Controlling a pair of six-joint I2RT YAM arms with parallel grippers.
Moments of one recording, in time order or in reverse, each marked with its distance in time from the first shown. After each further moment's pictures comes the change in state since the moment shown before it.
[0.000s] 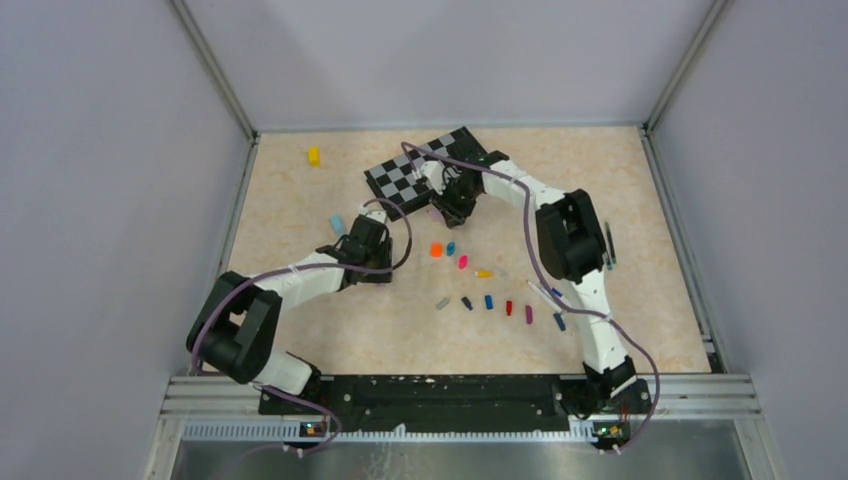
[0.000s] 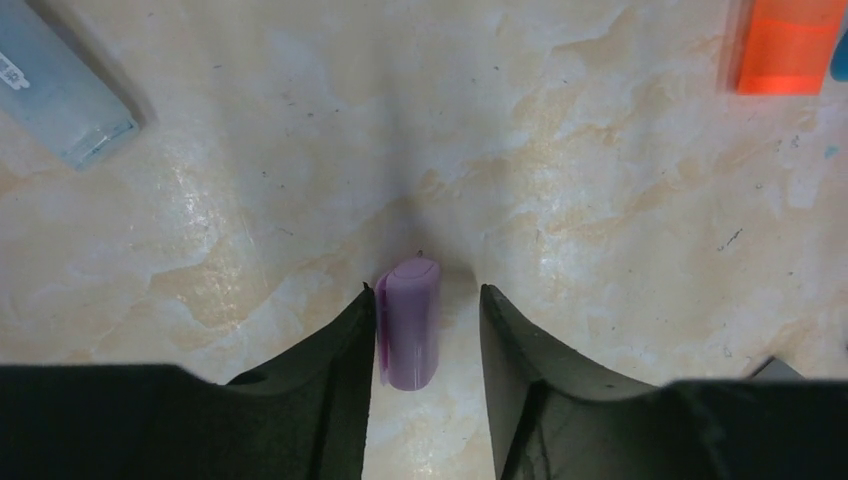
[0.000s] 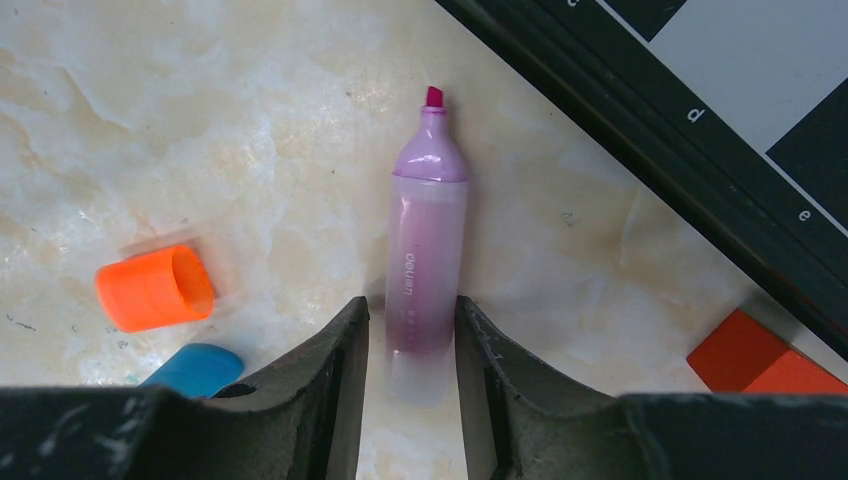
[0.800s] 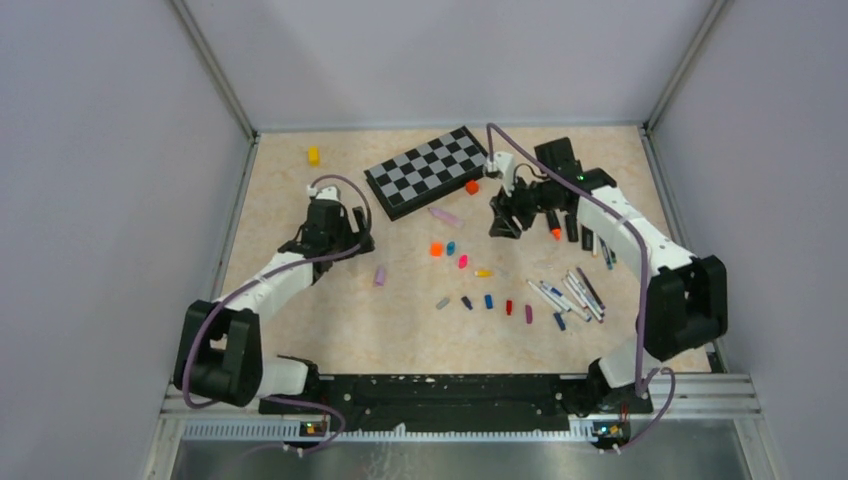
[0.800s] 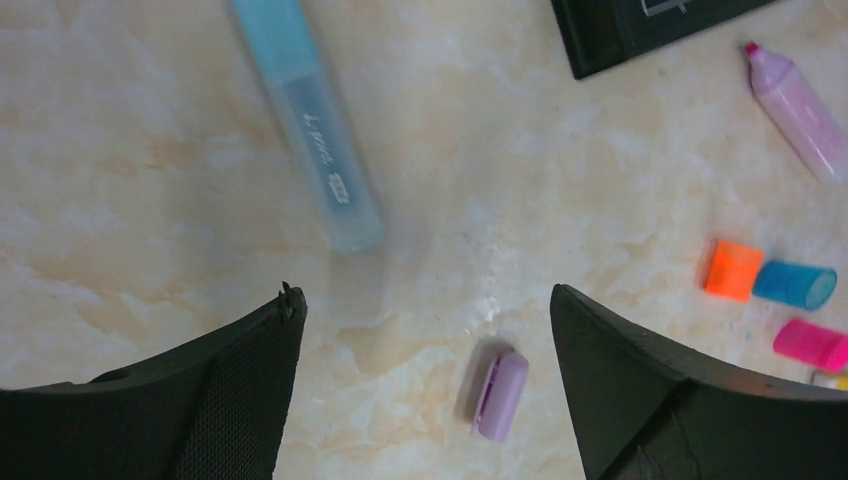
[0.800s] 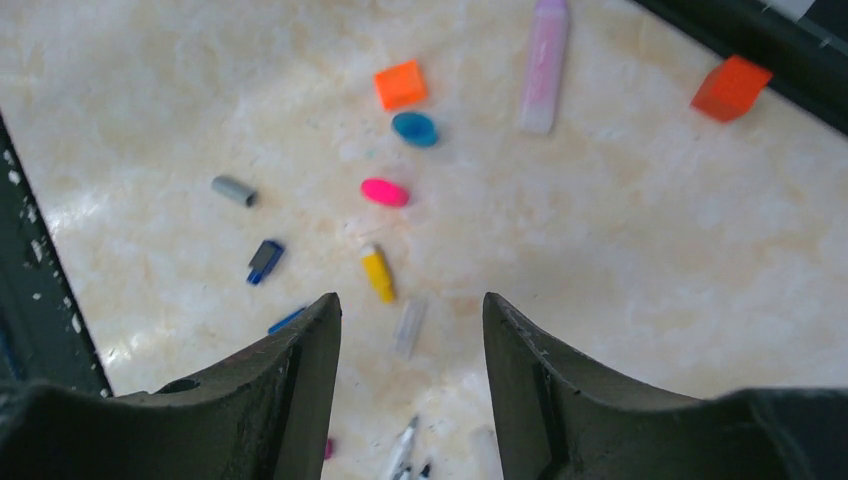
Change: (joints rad) left arm 0.222 -0.156 0.001 0.042 0.028 -0.031; right arm -0.171 -0.729 -0.576 0.057 -0.254 0.019
